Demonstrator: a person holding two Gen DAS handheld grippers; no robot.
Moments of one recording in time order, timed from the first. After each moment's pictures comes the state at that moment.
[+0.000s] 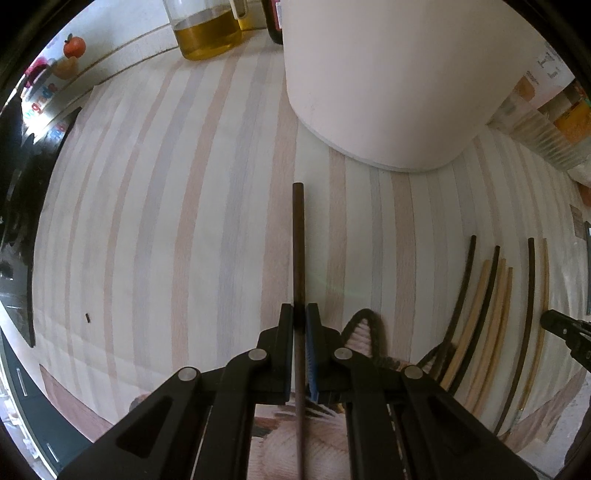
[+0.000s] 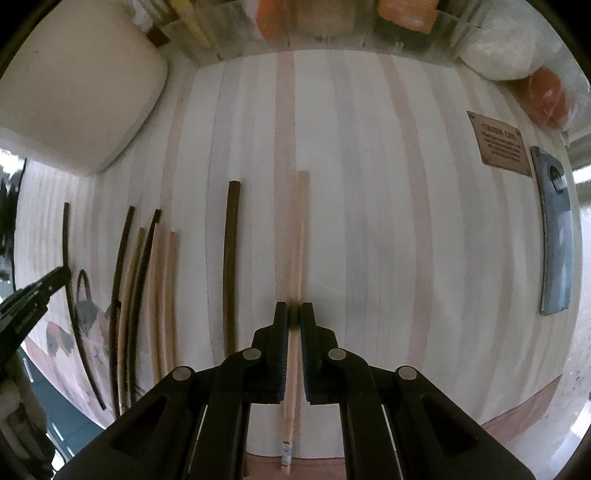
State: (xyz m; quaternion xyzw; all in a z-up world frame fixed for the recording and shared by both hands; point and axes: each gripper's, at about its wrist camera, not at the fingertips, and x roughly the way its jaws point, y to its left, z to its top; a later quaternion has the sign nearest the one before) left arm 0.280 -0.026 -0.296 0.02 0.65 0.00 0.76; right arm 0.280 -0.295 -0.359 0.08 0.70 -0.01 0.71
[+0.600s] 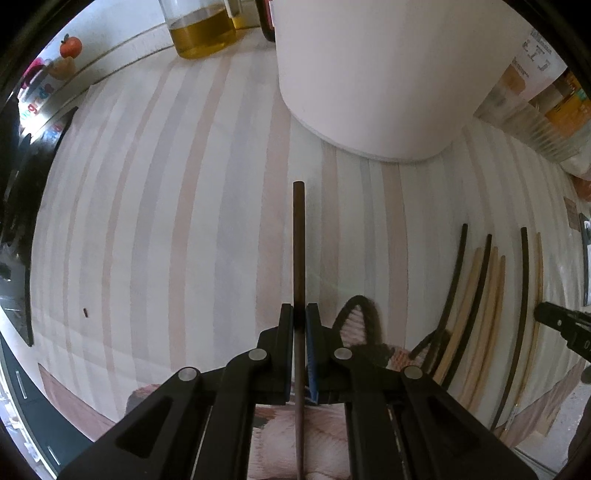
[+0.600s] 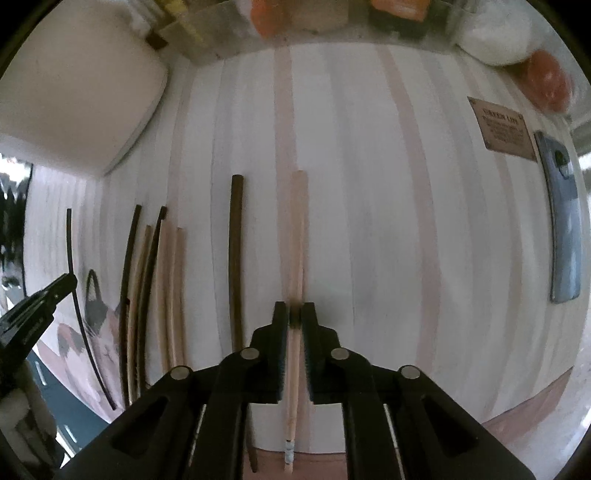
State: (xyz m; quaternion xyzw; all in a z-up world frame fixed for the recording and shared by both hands) left arm 0.269 -0.035 -0.299 0.02 0.66 -0.01 0.75; right arm 0.270 -0.284 -0.355 0.09 0.70 -0.01 0.71
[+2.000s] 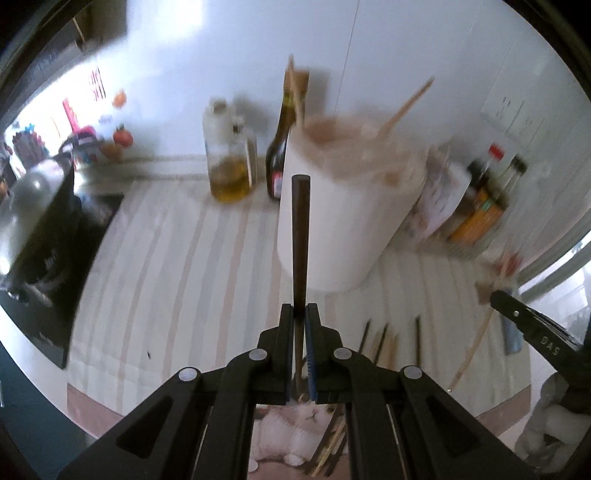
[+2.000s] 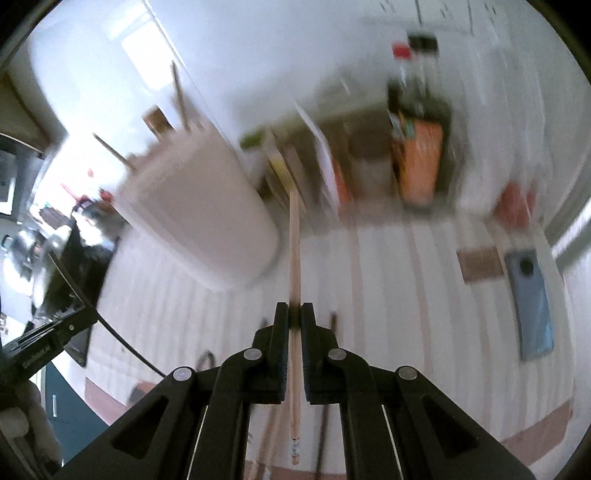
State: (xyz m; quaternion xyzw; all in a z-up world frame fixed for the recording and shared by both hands) left arm 0.240 -0.009 -0.116 -0.04 0.49 -0.04 0.87; right arm 0.245 -0.235 -0.176 0.12 0.47 0.05 0.87
